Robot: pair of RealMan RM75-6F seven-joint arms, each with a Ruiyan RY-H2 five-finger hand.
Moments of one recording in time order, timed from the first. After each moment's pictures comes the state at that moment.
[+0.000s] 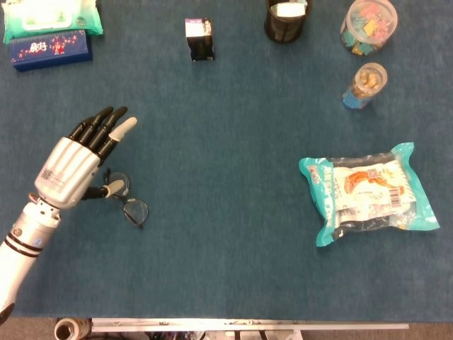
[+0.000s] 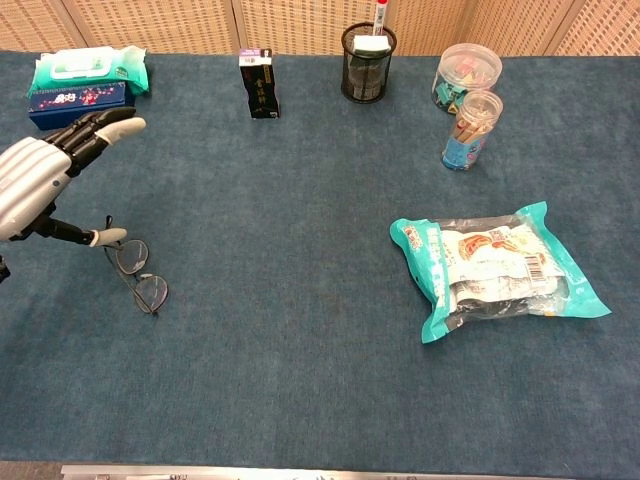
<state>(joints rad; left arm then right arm) -0.39 -1.60 0.07 -0.96 1.75 1.53 -0.28 0.07 -1.00 0.08 -1.73 -1.57 1.55 0.23</state>
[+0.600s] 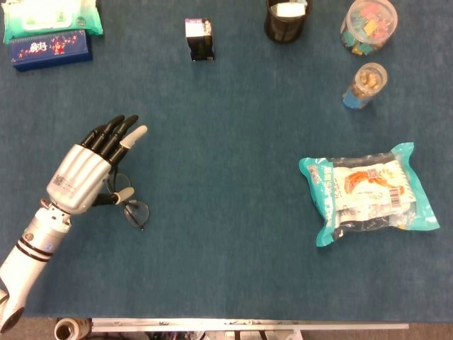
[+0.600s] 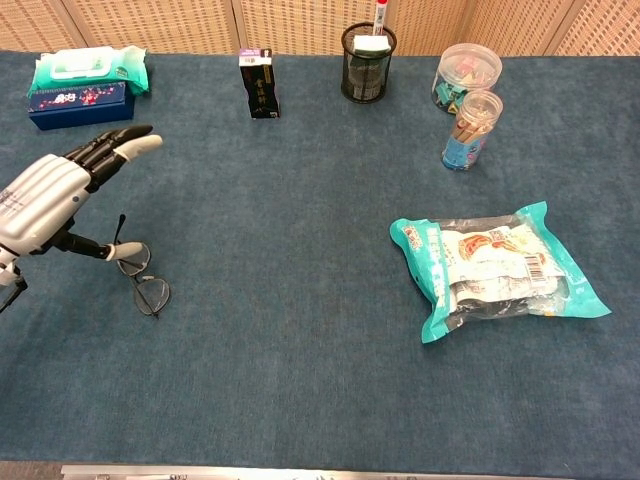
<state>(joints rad) -0.38 -1.65 0.09 -0.93 1.75 1.52 -0.28 0.07 -0.99 0.08 -1.73 -1.58 1.56 0.24</state>
